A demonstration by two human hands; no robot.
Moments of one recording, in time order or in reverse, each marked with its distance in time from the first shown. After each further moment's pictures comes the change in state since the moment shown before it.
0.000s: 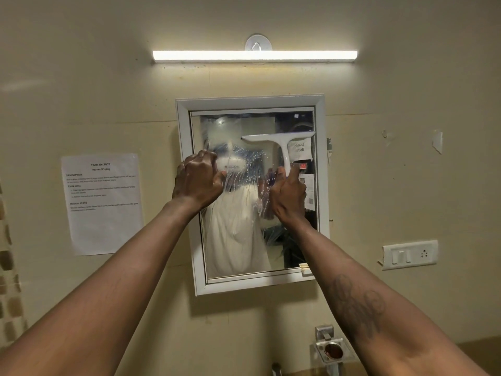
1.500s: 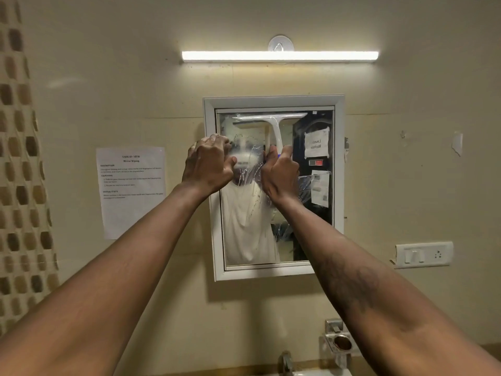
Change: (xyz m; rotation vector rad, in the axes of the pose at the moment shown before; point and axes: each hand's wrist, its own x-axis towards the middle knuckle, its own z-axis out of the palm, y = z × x) left_hand -0.004 -0.012 -0.043 0.032 0.068 0.032; right_hand -0.005 -0.082 0.027 0.048 0.019 -0.086
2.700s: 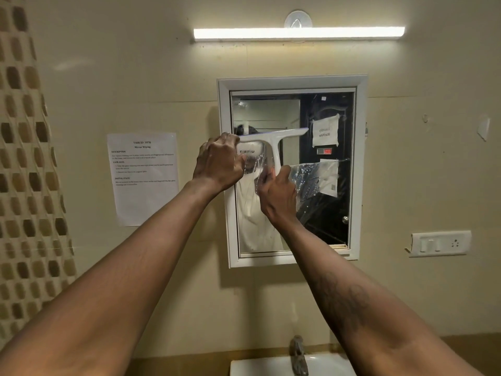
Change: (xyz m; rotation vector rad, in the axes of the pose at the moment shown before) left_hand -0.016 -0.024 0.014 0.002 -0.095 0.003; right_hand -0.076 0.028 0.045 -0.141 -0.095 0.107
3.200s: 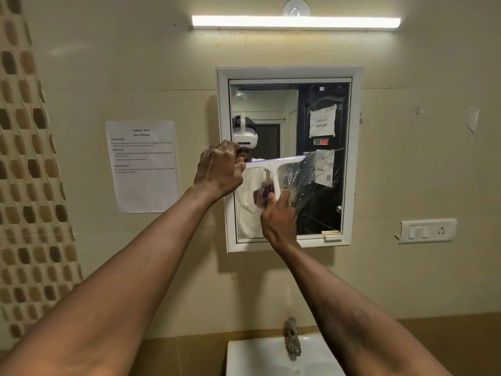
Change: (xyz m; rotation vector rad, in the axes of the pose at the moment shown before) left_hand -0.038 0.003 0.006 -0.004 -0.067 -0.033; right_hand -0.076 0.038 -0.013 -0.054 -0.035 0.075
